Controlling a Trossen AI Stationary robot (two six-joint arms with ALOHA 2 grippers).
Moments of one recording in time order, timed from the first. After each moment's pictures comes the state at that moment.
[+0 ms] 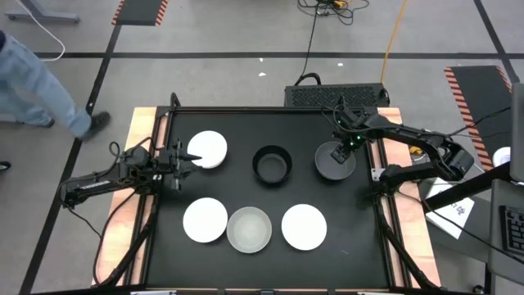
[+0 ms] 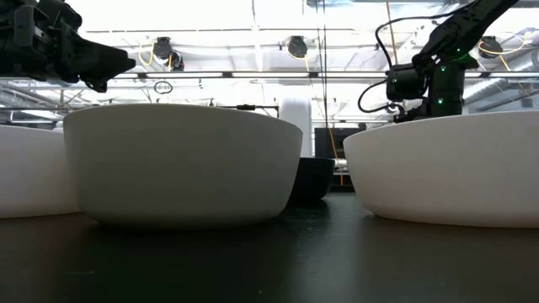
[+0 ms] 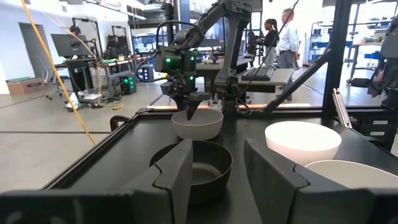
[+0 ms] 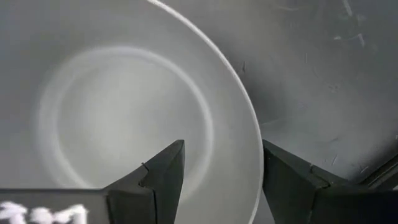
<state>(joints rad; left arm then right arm) 0.25 0.01 0.09 -0.03 0.18 0.05 -0.79 1.26 0.69 -0.84 -0.03 0.01</state>
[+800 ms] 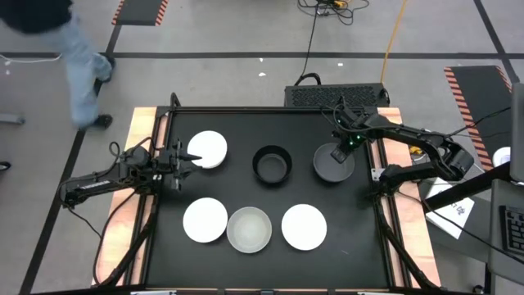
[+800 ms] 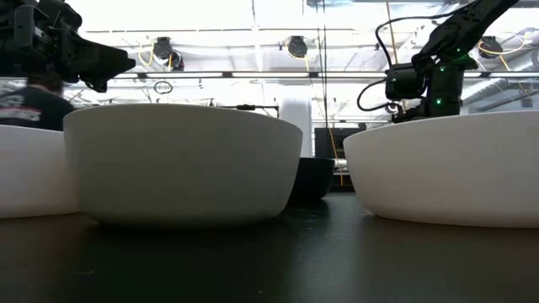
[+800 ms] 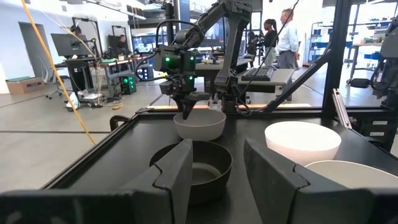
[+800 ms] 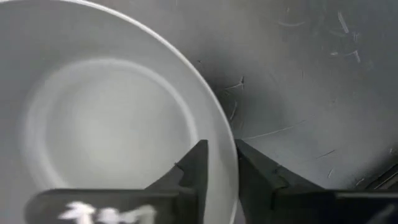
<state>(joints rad) 0.25 0.01 0.09 -0.03 0.18 0.04 -0.79 1.26 0.69 -0.82 -0.03 -0.02</state>
